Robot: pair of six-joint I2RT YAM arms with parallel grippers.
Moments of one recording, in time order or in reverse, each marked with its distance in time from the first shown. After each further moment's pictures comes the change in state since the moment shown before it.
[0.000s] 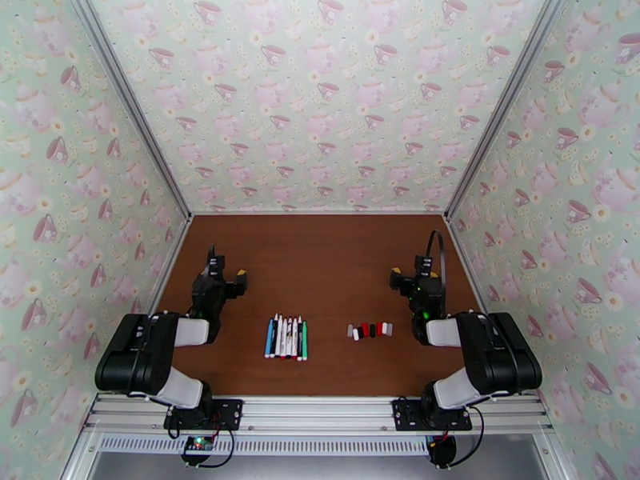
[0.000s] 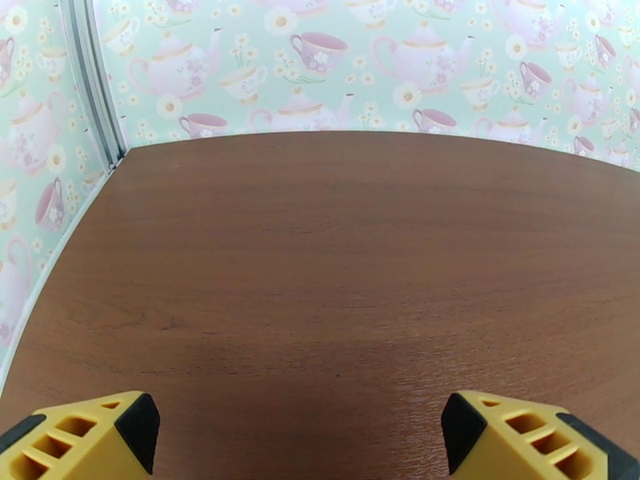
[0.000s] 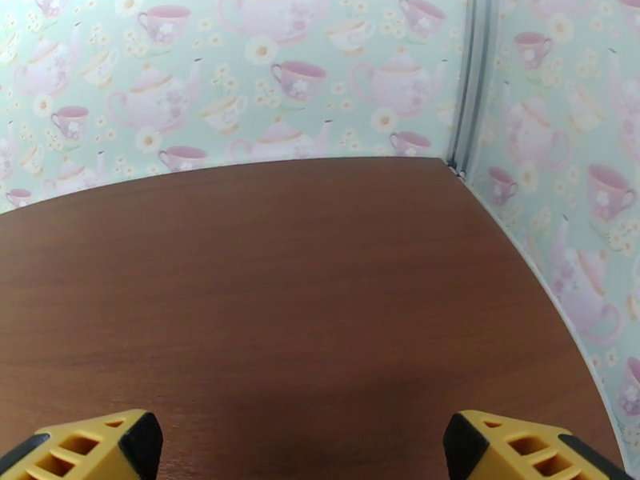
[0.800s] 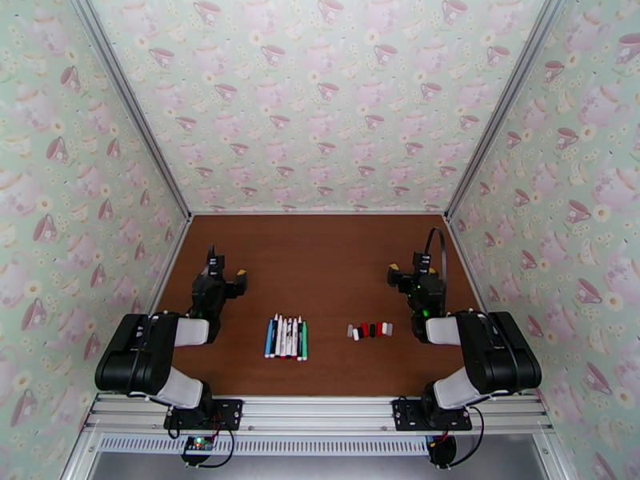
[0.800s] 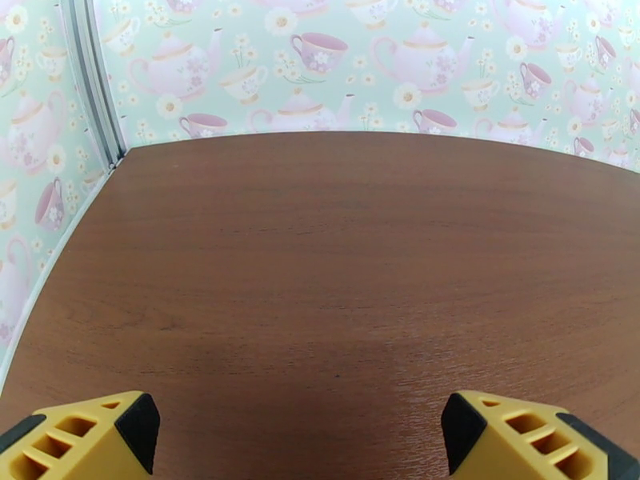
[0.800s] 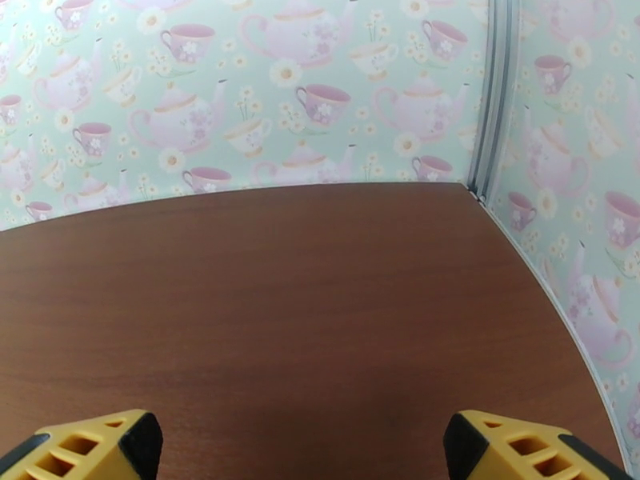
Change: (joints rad) left arm 0.000 0.000 0.000 0.000 0.000 -0.003; right arm 0.000 0.000 0.019 0.021 -0.046 -0.001
